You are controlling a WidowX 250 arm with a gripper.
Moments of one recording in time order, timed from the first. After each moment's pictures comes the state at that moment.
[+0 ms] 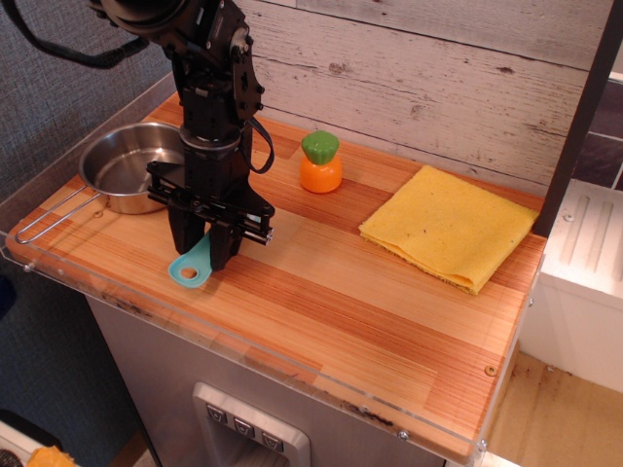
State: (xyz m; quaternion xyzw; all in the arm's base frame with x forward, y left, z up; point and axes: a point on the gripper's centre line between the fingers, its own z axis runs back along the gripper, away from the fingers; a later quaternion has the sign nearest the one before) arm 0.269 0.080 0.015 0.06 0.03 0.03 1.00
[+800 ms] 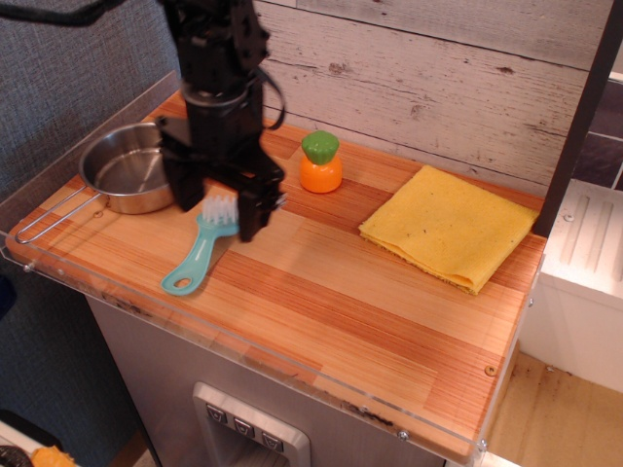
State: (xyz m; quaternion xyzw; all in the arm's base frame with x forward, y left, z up) arm 0.278 0.055 0.065 0.06 -0.05 -0.05 1.00
